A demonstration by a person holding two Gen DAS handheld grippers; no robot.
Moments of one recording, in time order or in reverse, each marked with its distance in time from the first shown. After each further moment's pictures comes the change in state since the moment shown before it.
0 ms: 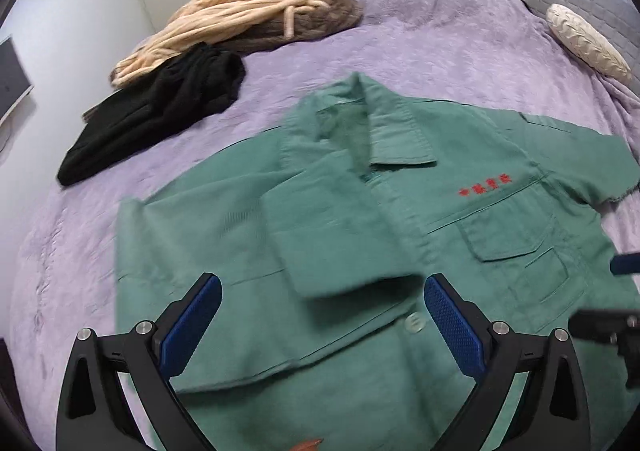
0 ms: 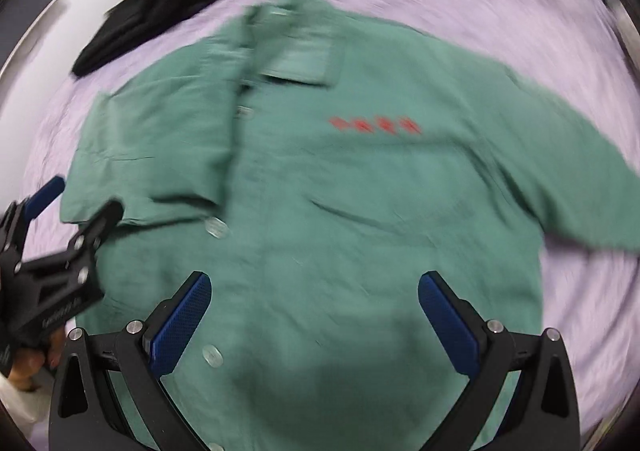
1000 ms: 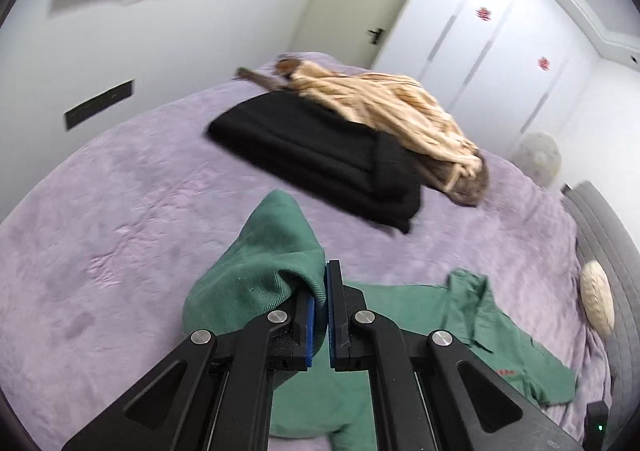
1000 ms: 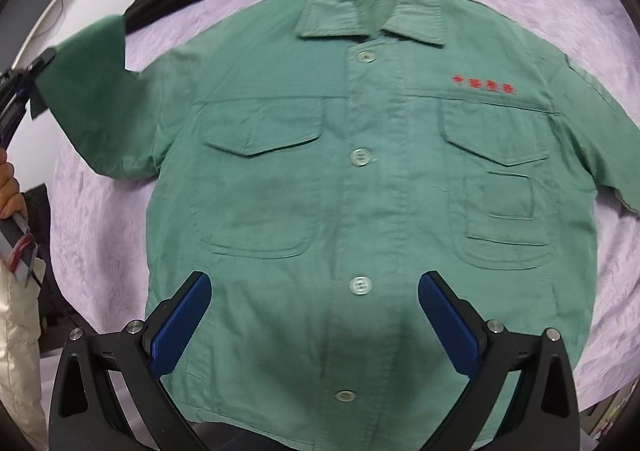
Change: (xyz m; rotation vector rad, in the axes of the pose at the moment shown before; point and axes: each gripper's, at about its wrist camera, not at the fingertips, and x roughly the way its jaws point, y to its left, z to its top) left arm -0.052 0.292 0.013 -0.618 -0.272 -0.137; right arm -0.037 0.084 -0.040 0.061 0.139 0.105
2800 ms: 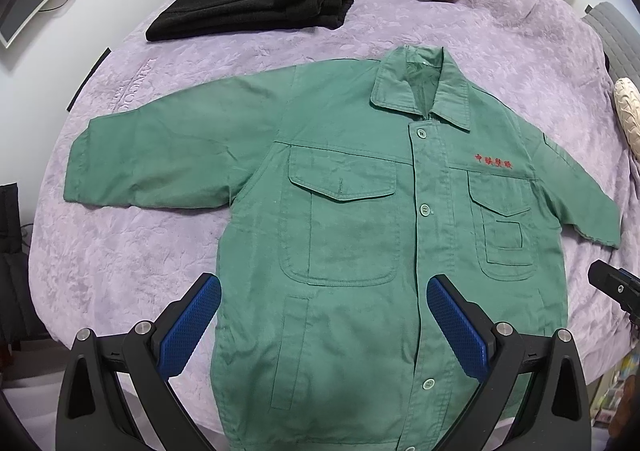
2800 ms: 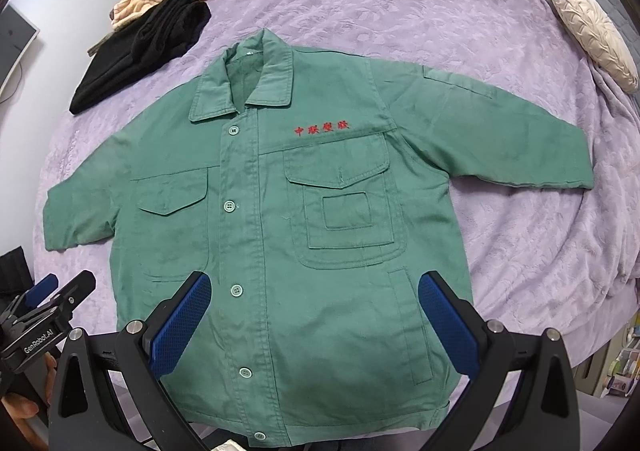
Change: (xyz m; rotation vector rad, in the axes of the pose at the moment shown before) left arm -0.043 -0.181 -0.145 0.248 0.548 0.286; right arm -0.100 -0.090 -0.013 0.148 -0.147 -0.146
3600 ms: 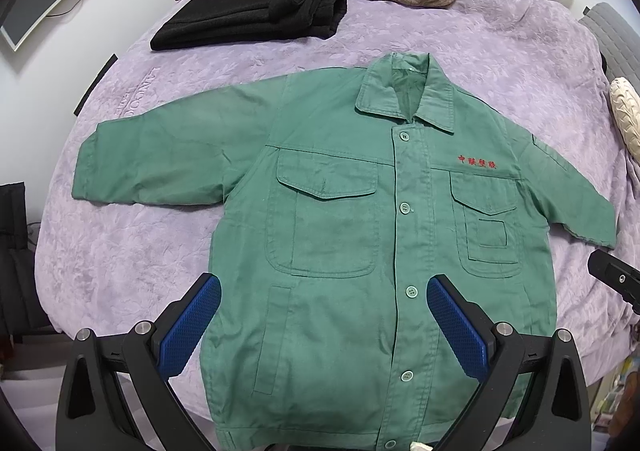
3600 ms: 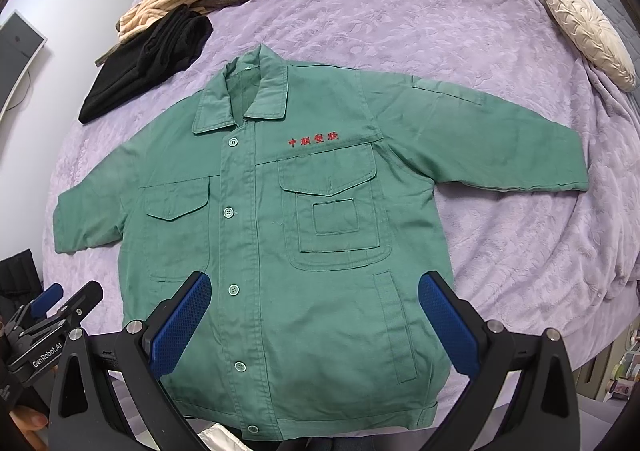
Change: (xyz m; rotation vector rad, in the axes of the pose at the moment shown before) left arm -0.023 -0.025 -0.017 -0.002 -0.037 0.022; right arm -0.021 -0.027 -0.009 0.012 -0.035 0.035
